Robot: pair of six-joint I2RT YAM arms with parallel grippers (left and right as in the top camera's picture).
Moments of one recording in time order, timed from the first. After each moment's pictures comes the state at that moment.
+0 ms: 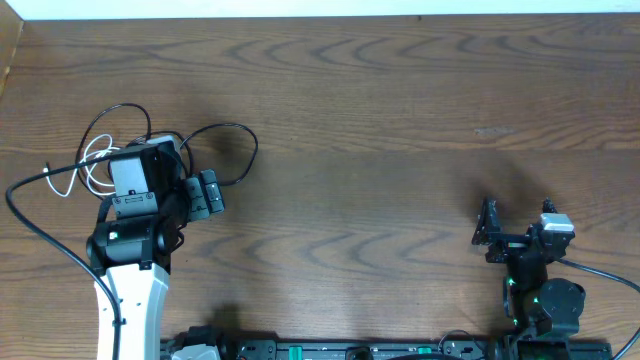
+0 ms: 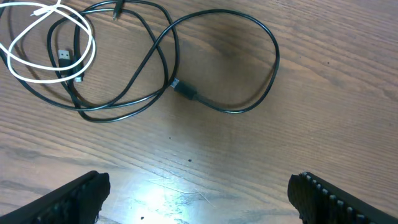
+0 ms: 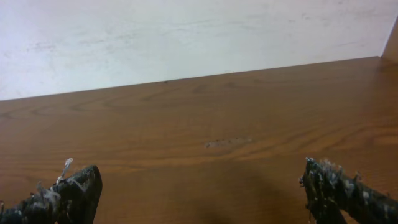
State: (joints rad) left arm 0.13 1.04 0.91 -0.84 0.00 -0.12; right arm -0.02 0.02 0.01 -0.07 -0.01 0.12
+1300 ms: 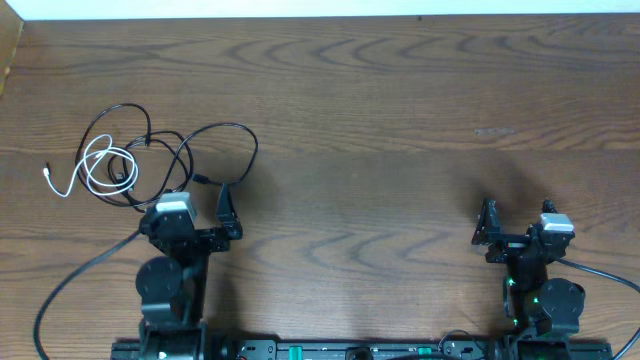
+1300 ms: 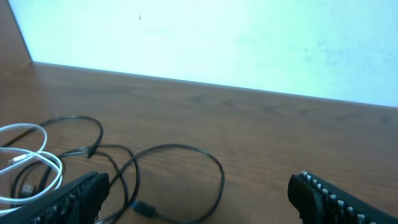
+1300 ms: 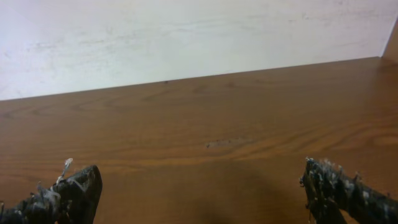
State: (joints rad) left arm 0.03 0.27 0.22 -0.09 0.02 -0.12; right arm -0.02 0.02 0.01 -0.07 -0.01 0.12
